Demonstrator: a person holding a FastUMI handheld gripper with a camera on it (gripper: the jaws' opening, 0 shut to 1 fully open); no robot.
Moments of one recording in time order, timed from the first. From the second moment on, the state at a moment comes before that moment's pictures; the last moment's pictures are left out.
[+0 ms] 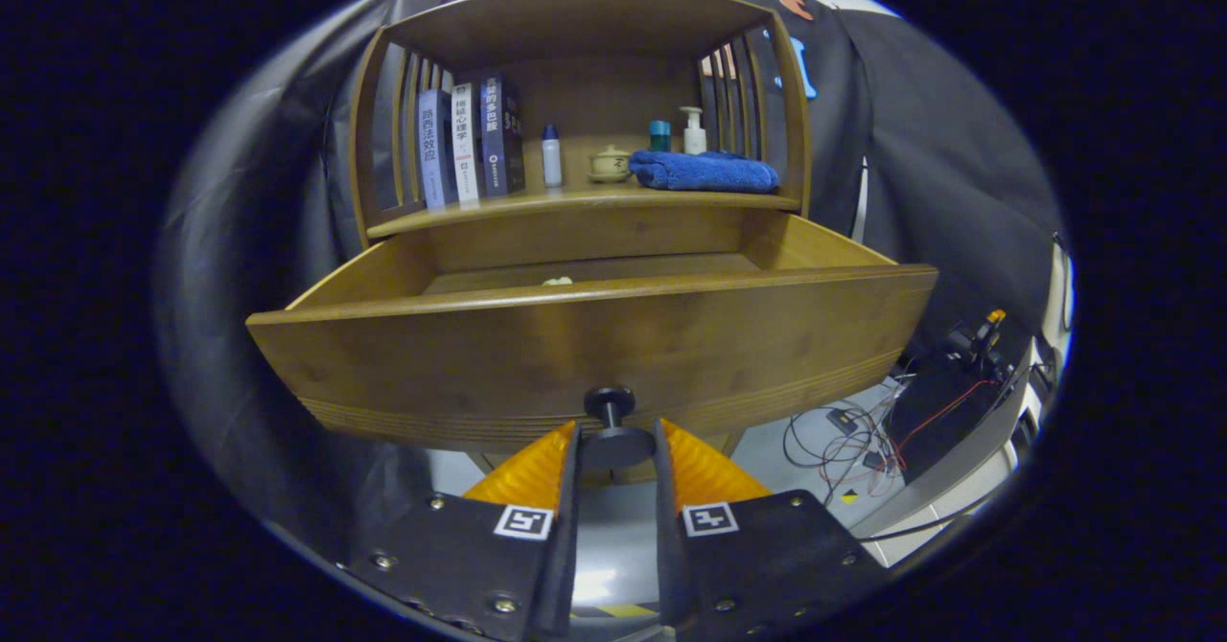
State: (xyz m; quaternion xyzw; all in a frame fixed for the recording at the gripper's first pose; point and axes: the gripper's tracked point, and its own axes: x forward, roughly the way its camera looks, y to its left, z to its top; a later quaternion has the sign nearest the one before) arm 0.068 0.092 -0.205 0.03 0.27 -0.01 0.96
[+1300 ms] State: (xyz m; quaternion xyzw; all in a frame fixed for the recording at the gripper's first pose) arm 0.179 0.131 -0.106 -0.02 0.21 0.08 0.97
